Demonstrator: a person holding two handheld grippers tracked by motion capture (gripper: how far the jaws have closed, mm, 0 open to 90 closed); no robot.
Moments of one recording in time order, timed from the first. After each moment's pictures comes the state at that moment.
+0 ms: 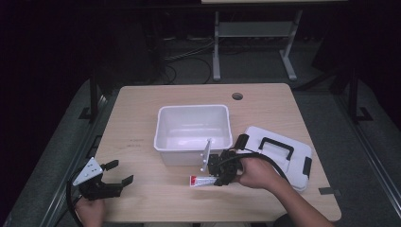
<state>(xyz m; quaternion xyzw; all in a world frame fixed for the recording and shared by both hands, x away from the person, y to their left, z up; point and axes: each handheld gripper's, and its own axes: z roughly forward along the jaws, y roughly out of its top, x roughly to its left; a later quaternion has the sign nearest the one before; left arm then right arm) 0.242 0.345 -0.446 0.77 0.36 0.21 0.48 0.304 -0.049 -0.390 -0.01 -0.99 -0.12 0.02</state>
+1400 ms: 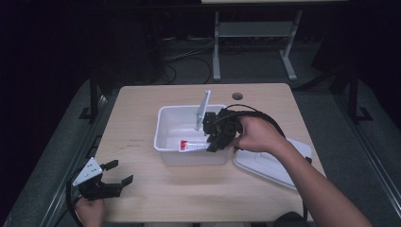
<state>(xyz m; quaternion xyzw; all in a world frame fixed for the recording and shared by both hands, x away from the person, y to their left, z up) 0.242 0.345 -0.446 0.77 0.36 0.21 0.48 0.340 -0.042 -0.269 0.00 -0.99 -0.17 -0.01</state>
